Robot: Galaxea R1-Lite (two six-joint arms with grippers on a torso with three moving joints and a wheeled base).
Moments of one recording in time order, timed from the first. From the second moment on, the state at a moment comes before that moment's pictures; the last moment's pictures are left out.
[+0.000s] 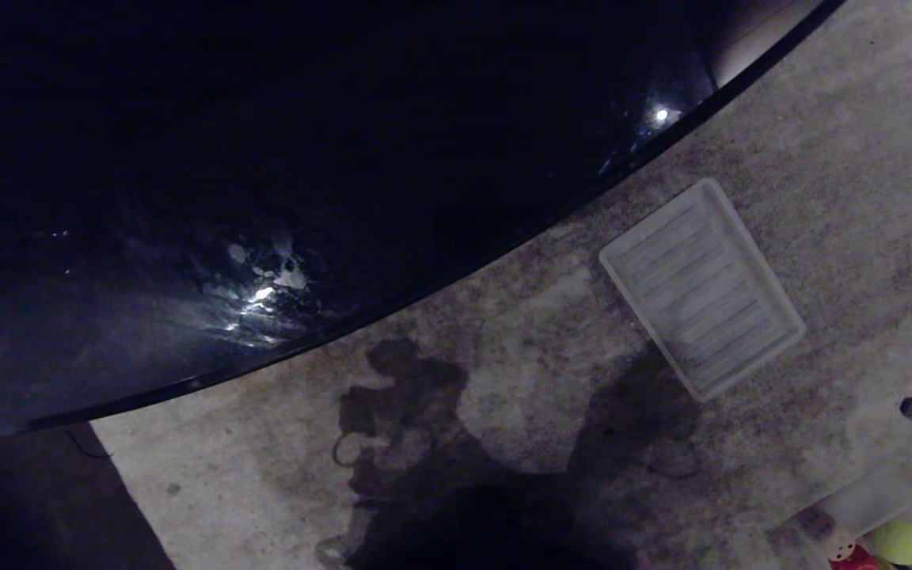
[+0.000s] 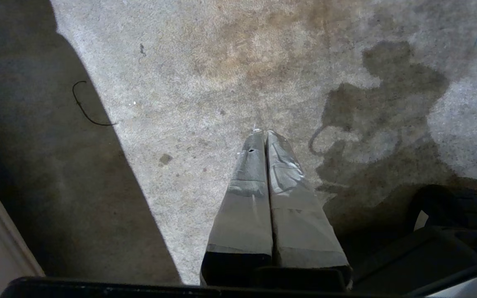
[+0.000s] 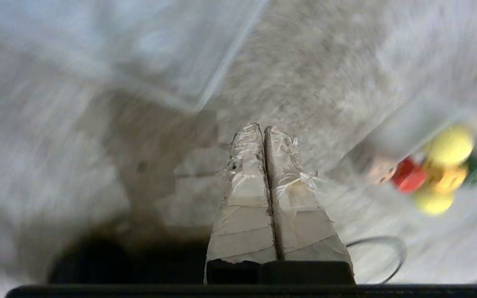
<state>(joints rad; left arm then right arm) -0.01 0.00 0.00 0.00 0.04 -0.05 -0.02 1.08 -0.38 -0.30 -0.19 0.37</state>
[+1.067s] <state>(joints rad) -0.01 0.00 0.00 0.00 0.05 -0.05 -0.04 1.77 -0.54 -0.76 -0.28 0.73</state>
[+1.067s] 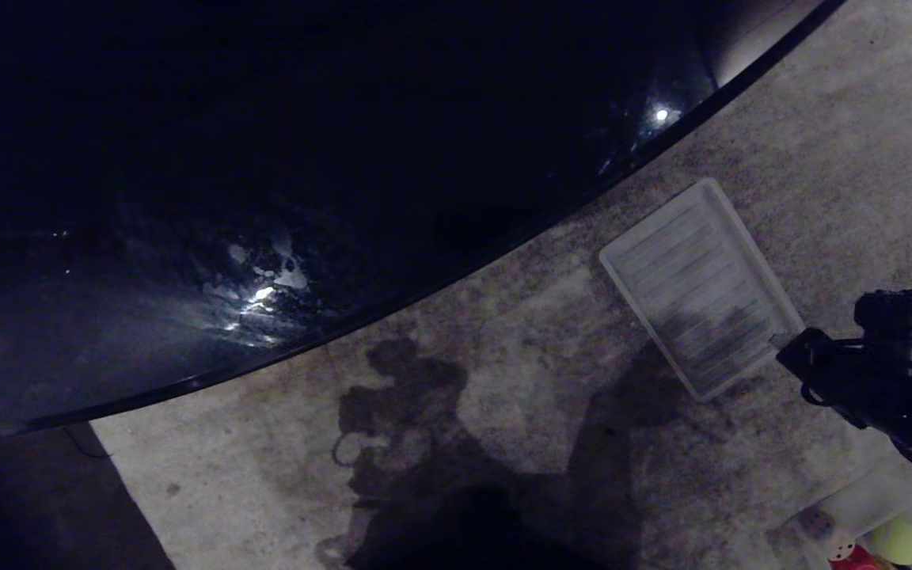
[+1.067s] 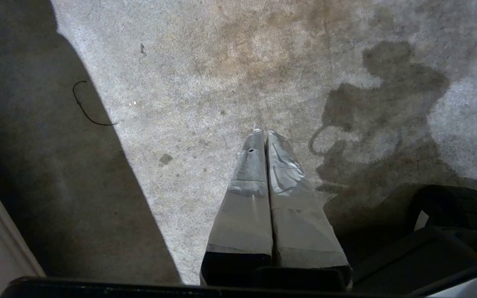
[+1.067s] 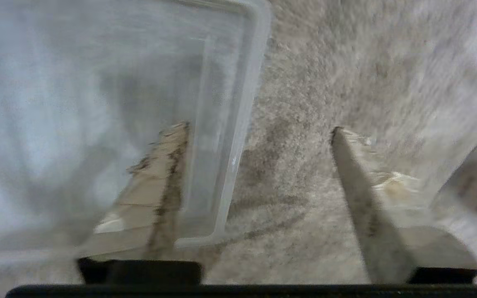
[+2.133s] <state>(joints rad) -0.01 0.00 0.00 0.00 0.04 -0.05 -0.08 1.95 -0.60 -0.84 -0.16 0.93</state>
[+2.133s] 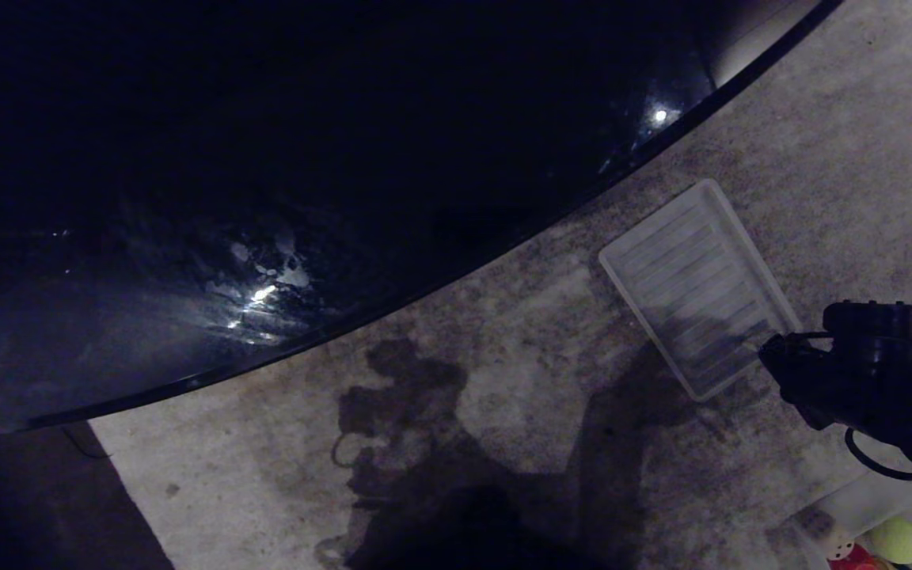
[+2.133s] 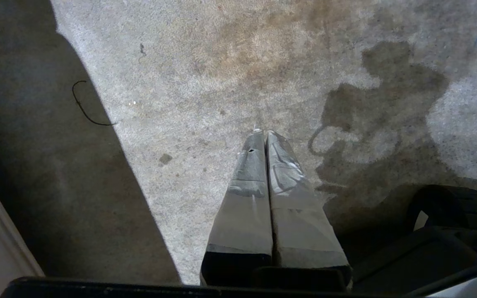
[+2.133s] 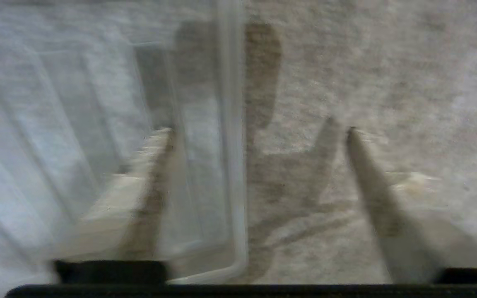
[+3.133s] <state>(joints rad) -0.01 0.00 0.00 0.00 0.04 -0.05 -0.10 1.89 -0.59 -0.93 -0.06 0.98</state>
